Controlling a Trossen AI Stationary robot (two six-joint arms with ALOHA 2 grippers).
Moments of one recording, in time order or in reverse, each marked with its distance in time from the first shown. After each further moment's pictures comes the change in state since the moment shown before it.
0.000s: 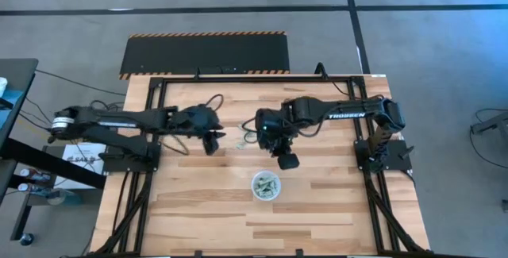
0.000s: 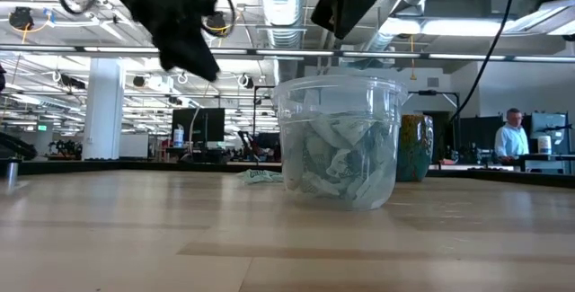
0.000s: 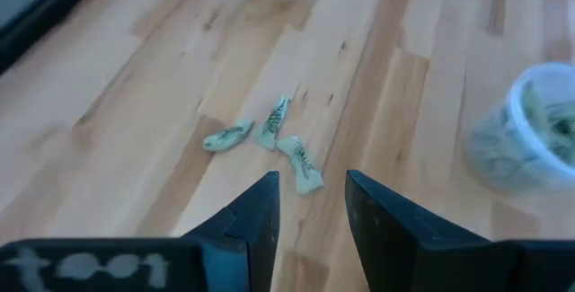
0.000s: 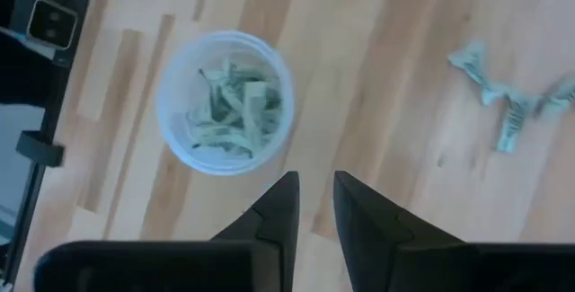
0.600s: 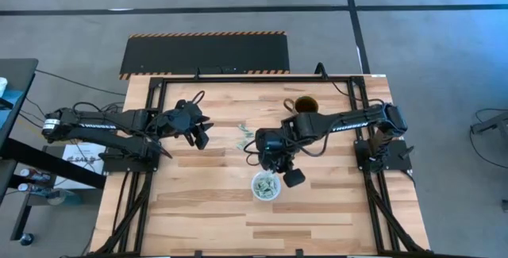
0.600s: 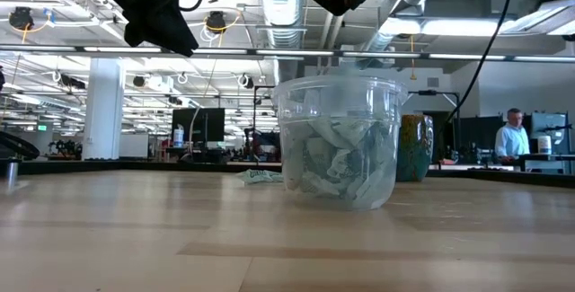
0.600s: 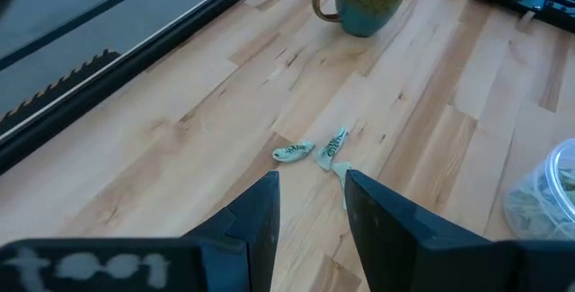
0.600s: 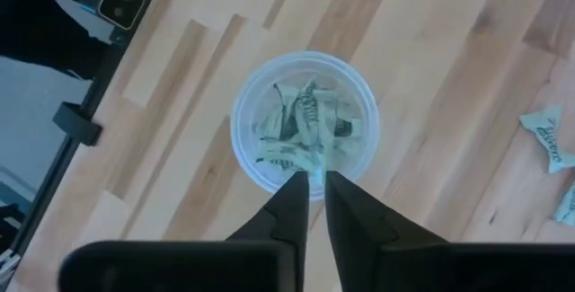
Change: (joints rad) left arm -0.088 -0.190 0.000 -0.144 -0.287 -0.172; right arm 0.132 0.001 0.000 0.039 -0.010 -0.052
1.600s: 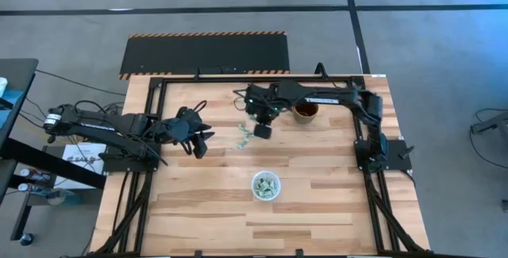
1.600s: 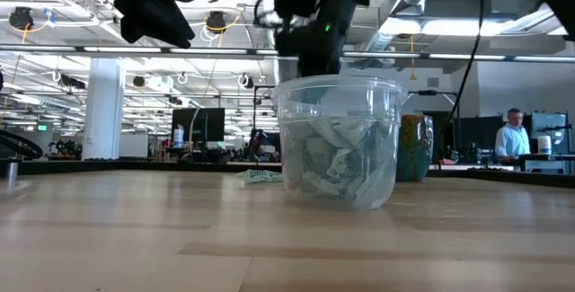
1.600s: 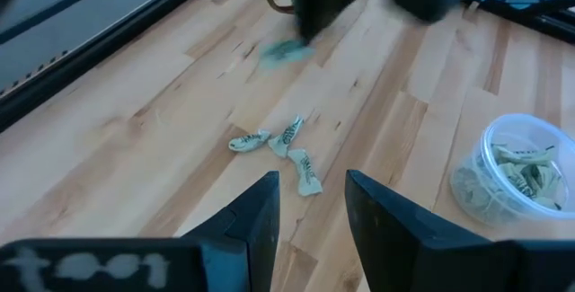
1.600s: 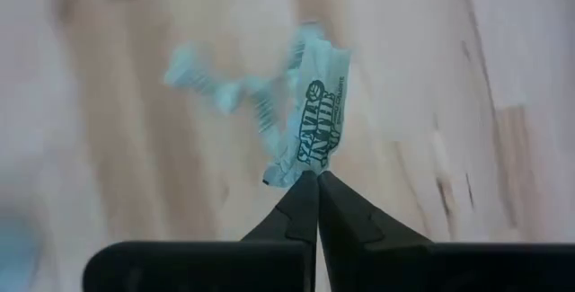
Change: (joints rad) left arm -0.119 0.000 0.000 0.001 -0.008 -0.054; right arm -0.382 0.188 -0.002 0.172 0.269 0.256
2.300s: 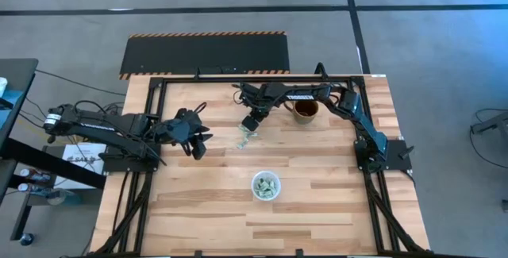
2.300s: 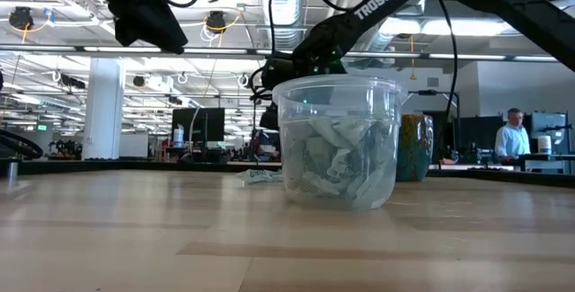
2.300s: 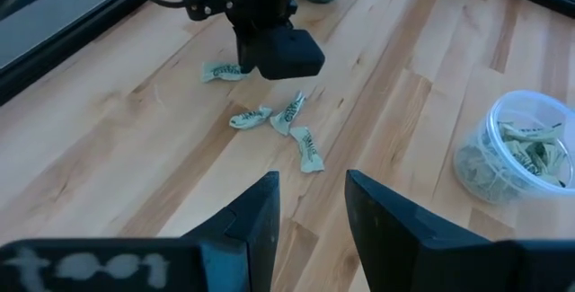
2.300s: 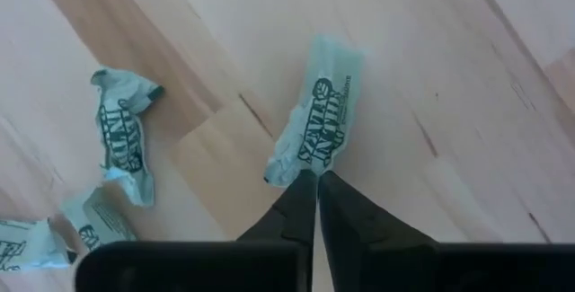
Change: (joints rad) left arm -0.002 -0.002 0.000 -0.054 0.026 -0.023; right arm -0.123 0.275 0.006 0.170 -0.006 0.293
